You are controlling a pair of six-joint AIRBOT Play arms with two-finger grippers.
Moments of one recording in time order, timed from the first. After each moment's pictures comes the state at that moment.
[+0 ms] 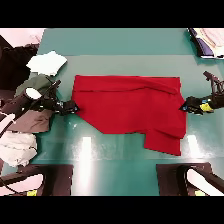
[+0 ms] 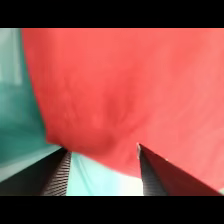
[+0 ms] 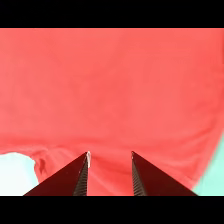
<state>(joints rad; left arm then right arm) -0.03 -1.34 0.84 0.91 -0.90 -1.33 -0.31 -1.06 0.96 -1.18 1.38 1.40</state>
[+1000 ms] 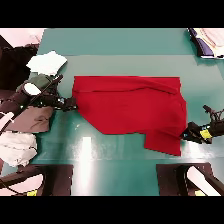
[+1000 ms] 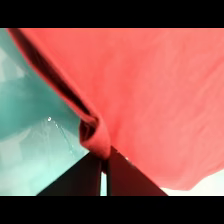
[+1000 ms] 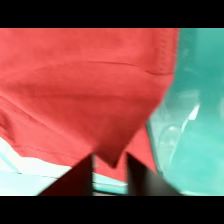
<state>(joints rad) -0.06 -1.31 0.90 0.91 -0.97 -1.30 -0.56 -0.98 0.60 -1.18 1.46 1.39</state>
